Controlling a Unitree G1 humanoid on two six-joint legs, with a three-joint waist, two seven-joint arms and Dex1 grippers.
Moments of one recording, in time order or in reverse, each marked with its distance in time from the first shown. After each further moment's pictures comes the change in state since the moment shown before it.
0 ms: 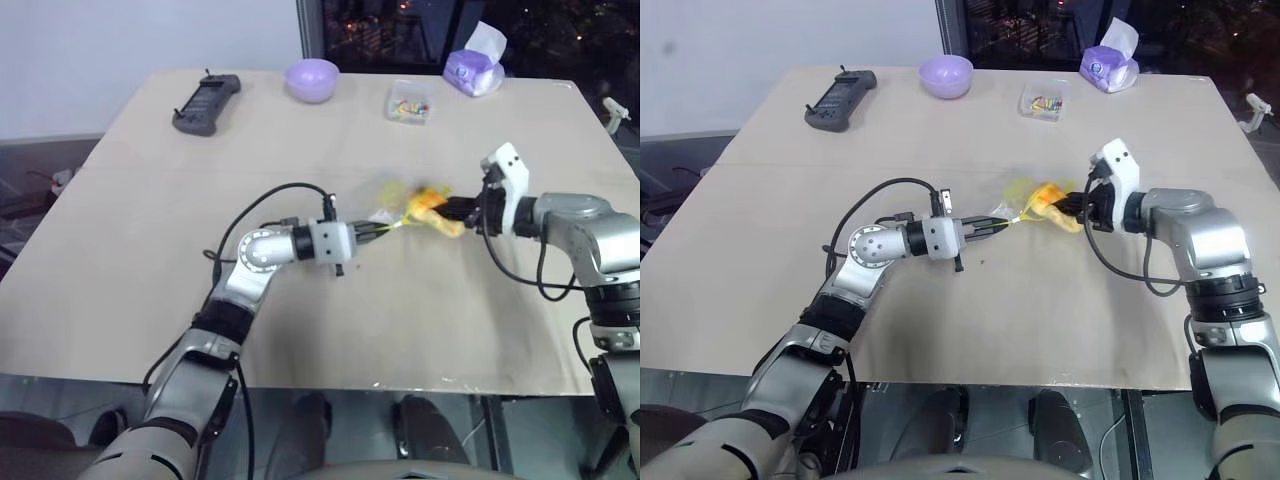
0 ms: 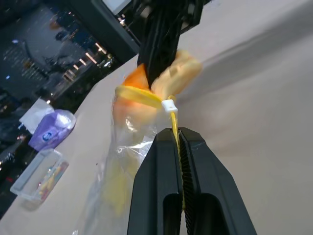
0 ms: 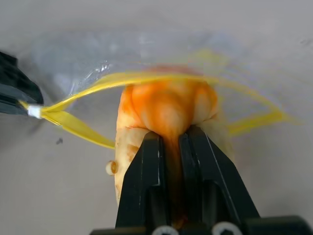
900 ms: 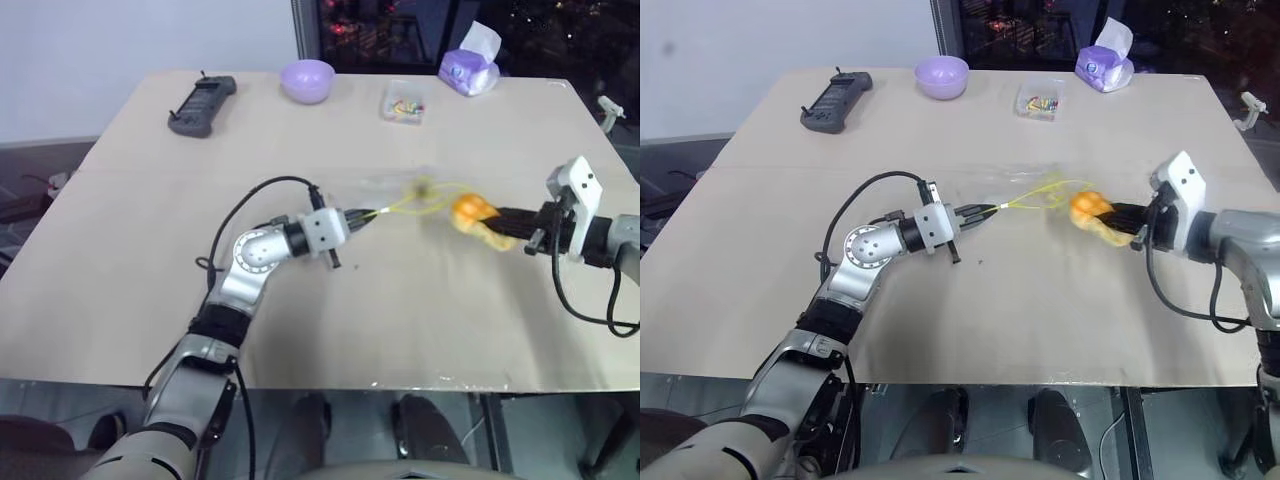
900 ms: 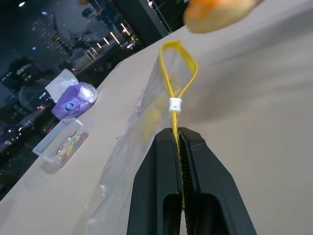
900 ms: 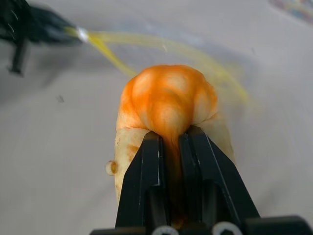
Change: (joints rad) left arm 0.046 -0.011 0.046 -0.053 0.002 0.129 0.123; right arm 0.241 -0.194 -0.208 -0.230 0.104 -0.171 0.080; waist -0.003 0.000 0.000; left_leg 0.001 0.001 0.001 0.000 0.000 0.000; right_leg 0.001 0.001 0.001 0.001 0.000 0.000
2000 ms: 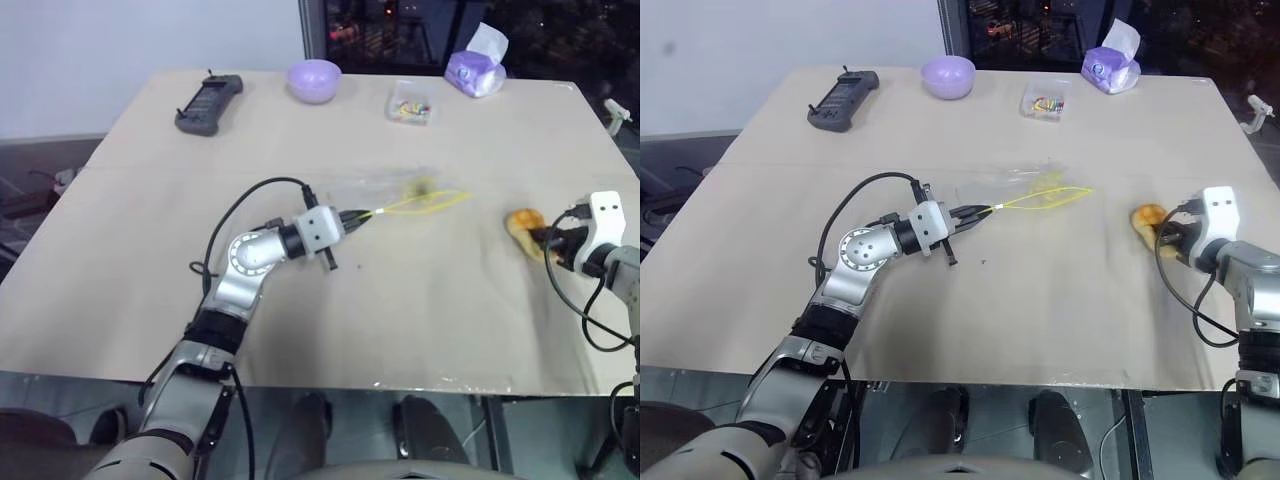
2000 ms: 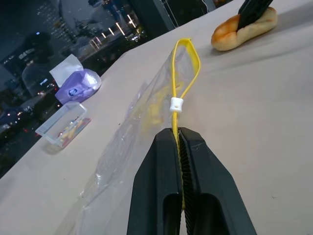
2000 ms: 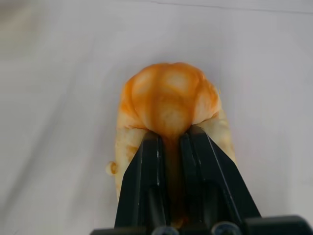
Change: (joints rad) left arm 0.037 0.018 0.013 -0.058 -0.042 0.084 -0.004; right arm 0.091 0.134 -0.133 0.300 -0.154 -0.028 -0.273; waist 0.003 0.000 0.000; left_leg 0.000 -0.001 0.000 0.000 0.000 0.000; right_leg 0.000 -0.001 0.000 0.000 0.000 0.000
